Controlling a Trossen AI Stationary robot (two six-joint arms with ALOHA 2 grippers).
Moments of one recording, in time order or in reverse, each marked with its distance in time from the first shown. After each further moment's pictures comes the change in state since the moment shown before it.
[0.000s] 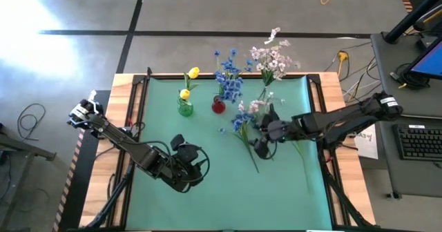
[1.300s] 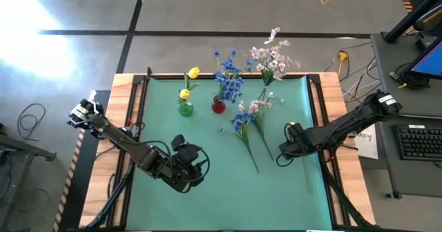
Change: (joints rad) left arm 0.001 0.000 0.000 0.024 0.001 0.005; right arm 0.152 0.009 -0.353 -0.628 -0.078 0.941
